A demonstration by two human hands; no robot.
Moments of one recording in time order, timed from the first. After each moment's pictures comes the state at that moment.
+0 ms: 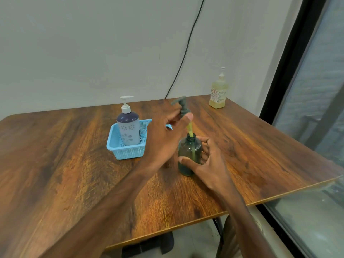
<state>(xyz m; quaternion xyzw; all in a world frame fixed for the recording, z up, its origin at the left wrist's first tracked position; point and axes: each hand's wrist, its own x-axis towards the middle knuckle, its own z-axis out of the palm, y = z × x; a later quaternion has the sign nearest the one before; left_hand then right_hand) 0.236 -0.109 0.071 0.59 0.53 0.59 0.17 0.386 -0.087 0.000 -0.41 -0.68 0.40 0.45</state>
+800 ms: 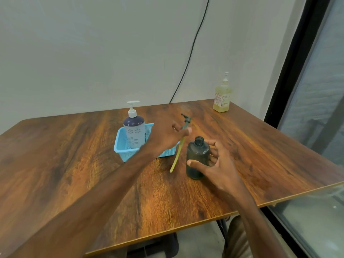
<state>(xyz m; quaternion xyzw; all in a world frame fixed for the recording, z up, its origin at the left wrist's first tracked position) 0.212 -0.071 0.073 0.60 0.68 0.38 0.17 0.399 -0.083 0.003 -0.43 -0.69 0.39 0.43</state>
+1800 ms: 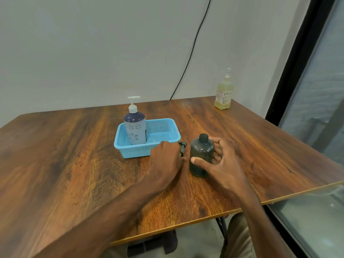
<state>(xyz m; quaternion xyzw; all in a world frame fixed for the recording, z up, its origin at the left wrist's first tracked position) 0.222 -0.103 0.009 0.67 0.72 0.17 -0.08 0.405 -0.084 0.005 -0.45 -0.69 0.39 0.41</state>
